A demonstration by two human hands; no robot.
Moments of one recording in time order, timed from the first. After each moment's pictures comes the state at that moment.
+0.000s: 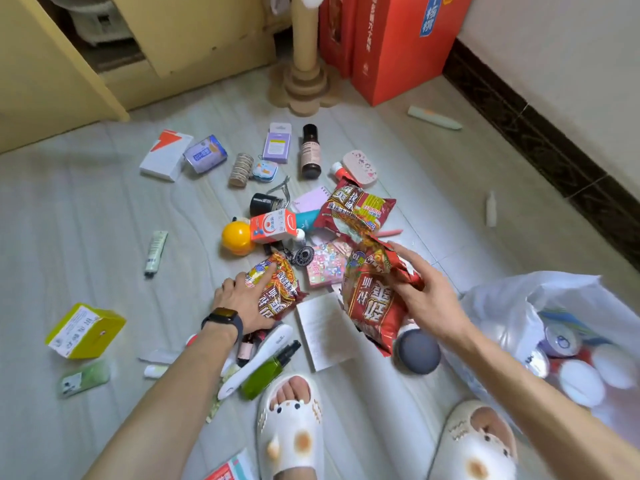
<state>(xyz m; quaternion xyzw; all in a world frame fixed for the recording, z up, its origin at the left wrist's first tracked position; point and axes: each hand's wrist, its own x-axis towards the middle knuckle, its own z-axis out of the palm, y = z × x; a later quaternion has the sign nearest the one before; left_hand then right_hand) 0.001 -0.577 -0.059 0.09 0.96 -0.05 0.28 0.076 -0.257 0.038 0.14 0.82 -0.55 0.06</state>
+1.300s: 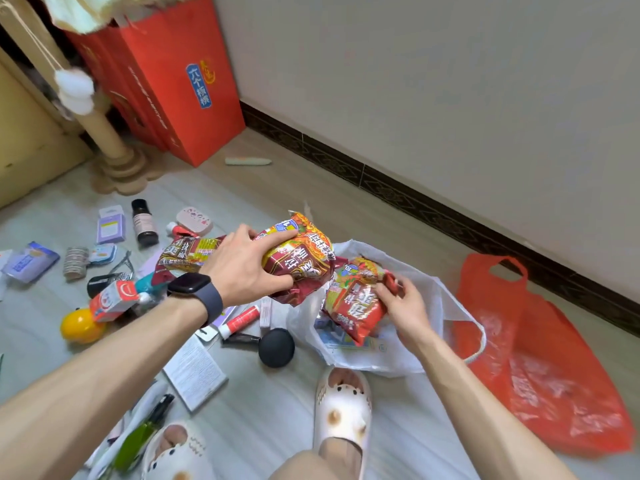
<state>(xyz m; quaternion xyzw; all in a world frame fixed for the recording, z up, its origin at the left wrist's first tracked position) 0.062 -0.257 0.166 0.38 0.91 0.13 0.12 0.255 -0.048 0.057 0.47 0.61 -0.63 -0.13</state>
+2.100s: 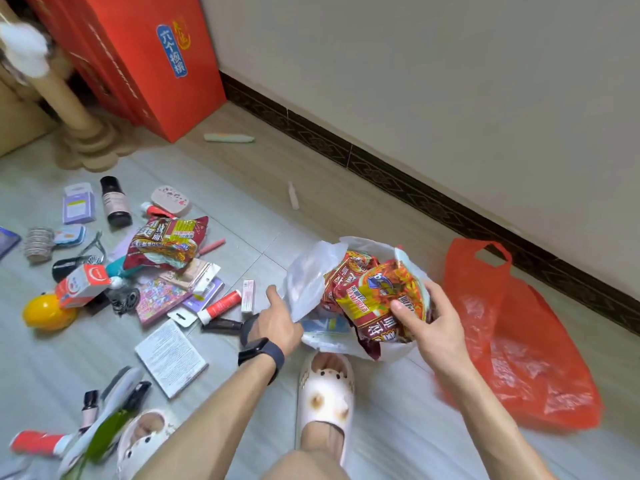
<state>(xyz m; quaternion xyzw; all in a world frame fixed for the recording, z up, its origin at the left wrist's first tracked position) 0.169 -0.227 0.041 0.14 0.92 0.16 0.32 0.340 -0.048 0.095 0.36 0.67 -0.62 -0.19</state>
